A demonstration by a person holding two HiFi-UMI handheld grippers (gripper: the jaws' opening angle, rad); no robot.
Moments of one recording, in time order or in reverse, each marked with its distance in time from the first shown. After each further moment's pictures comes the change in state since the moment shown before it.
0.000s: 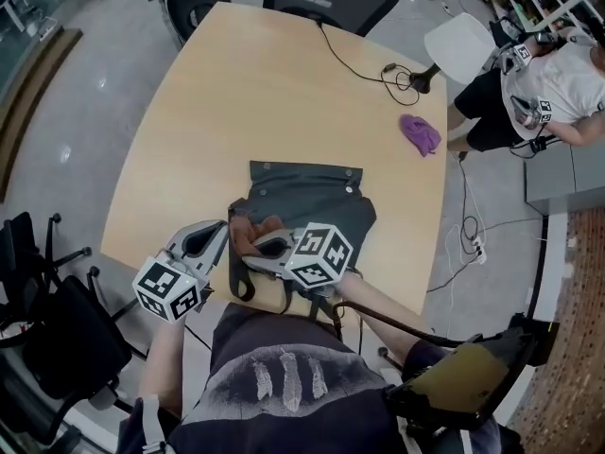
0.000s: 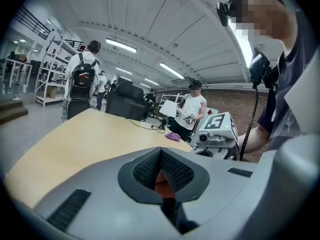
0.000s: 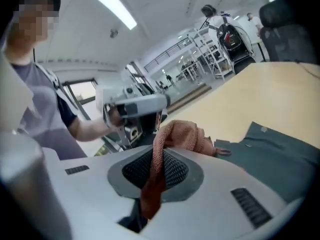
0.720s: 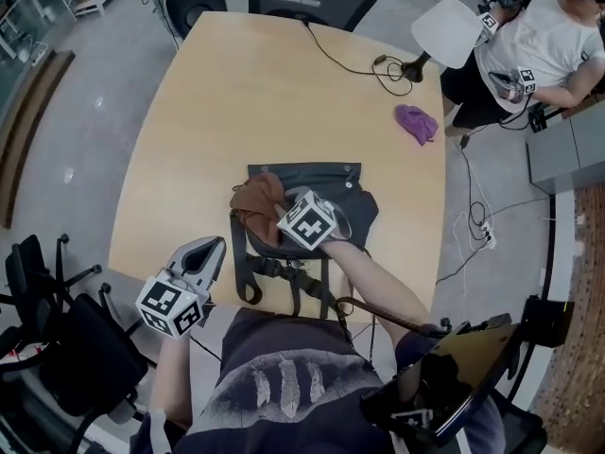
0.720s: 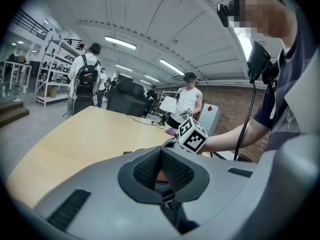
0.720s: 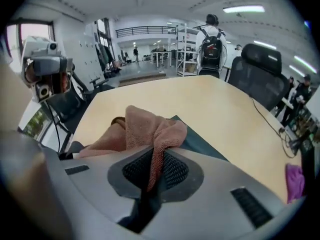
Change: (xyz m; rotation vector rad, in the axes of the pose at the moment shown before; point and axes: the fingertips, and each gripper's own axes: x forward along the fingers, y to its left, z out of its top) left arm -0.015 0.000 -0.015 0.007 0.044 0.008; right arm -0.041 -0.171 -0.018 -0.165 0.259 -0.685
